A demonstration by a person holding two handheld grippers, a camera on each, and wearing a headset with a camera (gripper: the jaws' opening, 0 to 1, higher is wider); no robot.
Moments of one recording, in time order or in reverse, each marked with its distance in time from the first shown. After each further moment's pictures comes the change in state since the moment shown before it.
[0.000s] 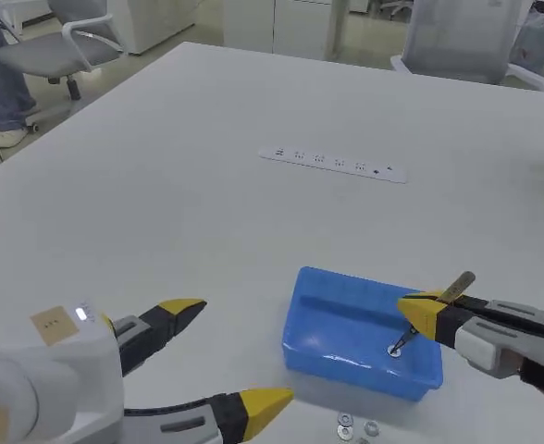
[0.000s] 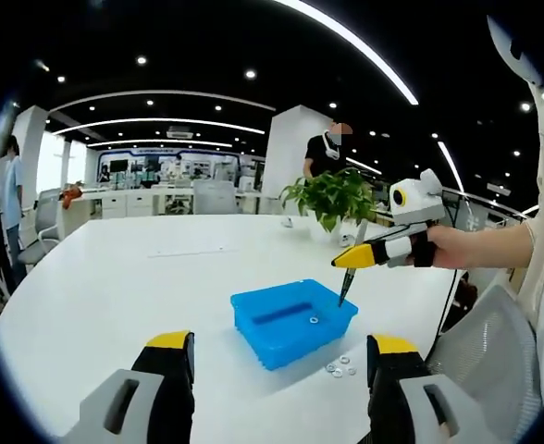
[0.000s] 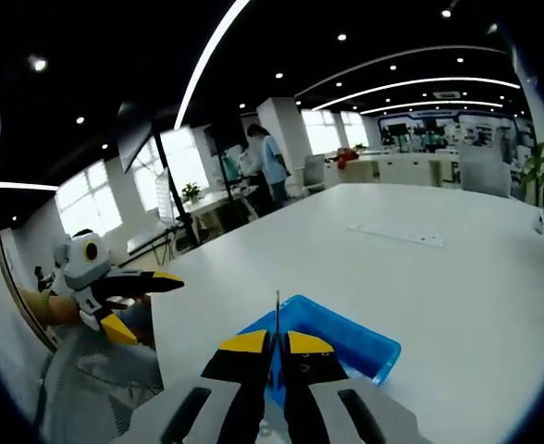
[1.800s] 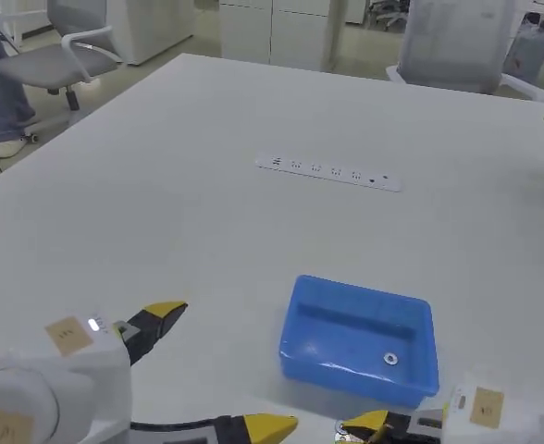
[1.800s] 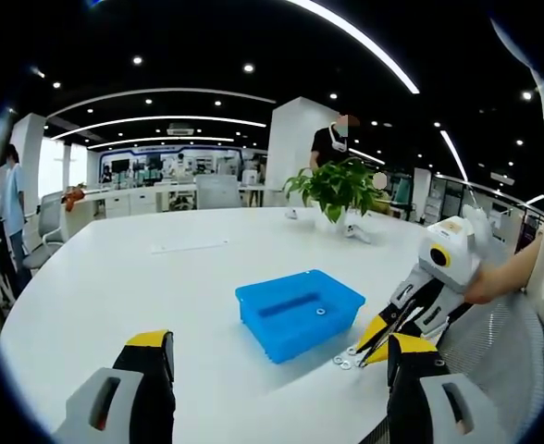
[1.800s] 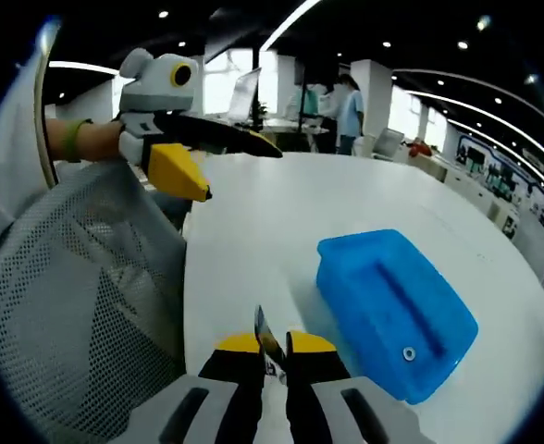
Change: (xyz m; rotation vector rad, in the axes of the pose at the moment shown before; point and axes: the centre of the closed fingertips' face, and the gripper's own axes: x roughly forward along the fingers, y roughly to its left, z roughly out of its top) left arm 0.002 0.005 -0.008 0.025 0.038 0.024; right arm 0.021 0.064 -0.121 -0.512 0.335 0.137
